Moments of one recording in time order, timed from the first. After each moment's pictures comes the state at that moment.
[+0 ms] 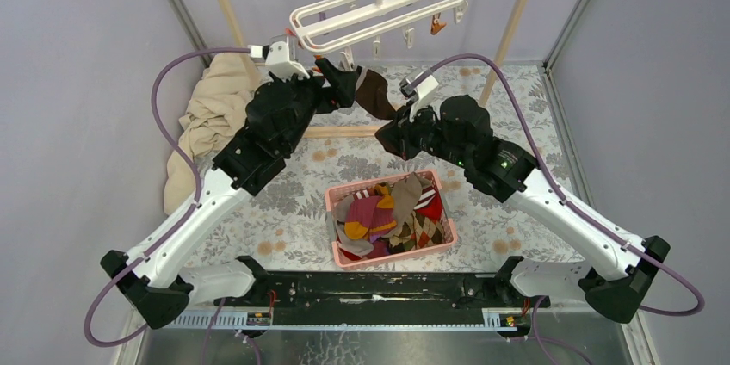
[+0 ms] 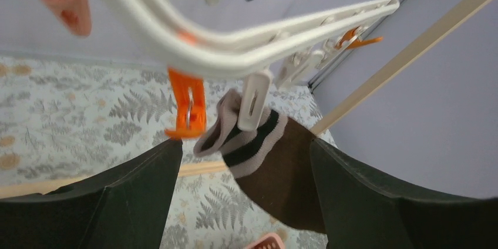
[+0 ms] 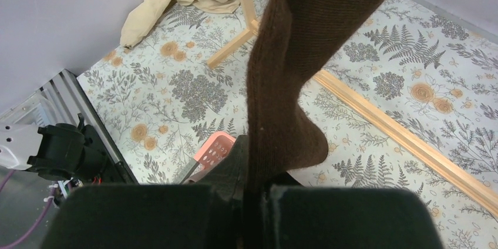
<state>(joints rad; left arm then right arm) -0.67 1.18 1.34 -0.17 -0.35 -0.48 0.82 1.18 1.28 -0.36 -0.07 0.16</state>
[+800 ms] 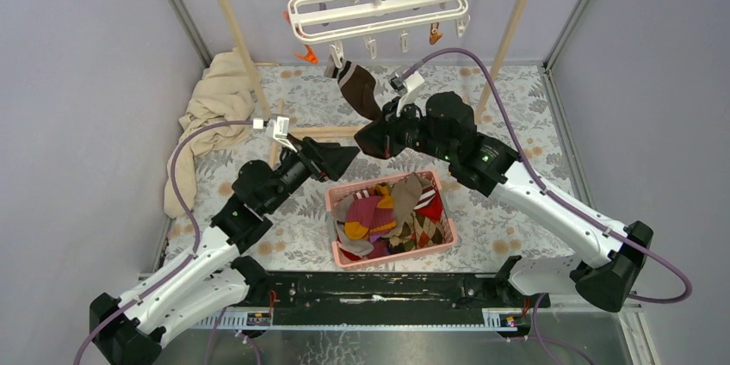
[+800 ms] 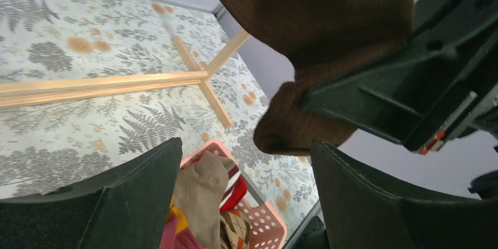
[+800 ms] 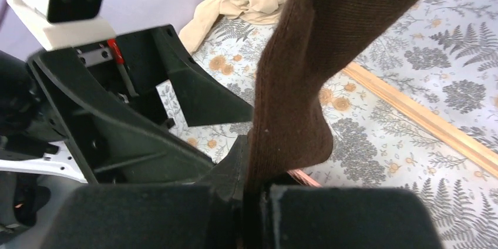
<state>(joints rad) -0.67 0.76 0.62 0.21 0.02 -0.72 0.85 1.26 1.28 -0.24 -0.15 0.30</state>
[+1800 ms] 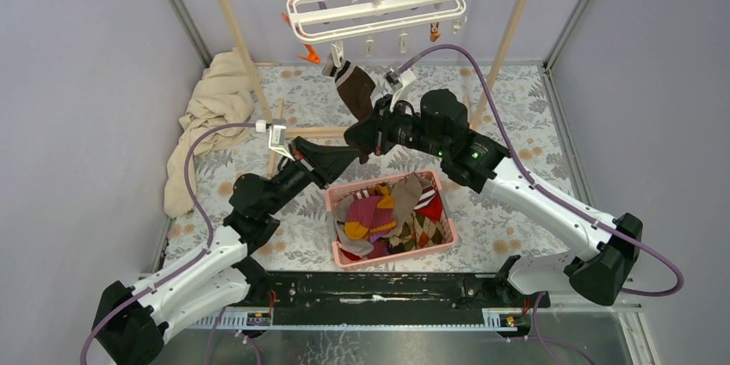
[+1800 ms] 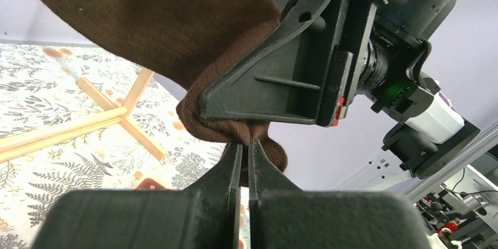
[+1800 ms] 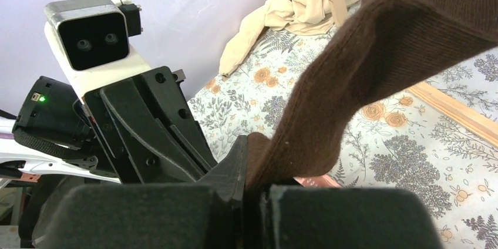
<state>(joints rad) -0.67 0.82 0.46 0.74 0.24 -0.78 0.85 1.31 1.28 -0.11 -0.25 0.46</state>
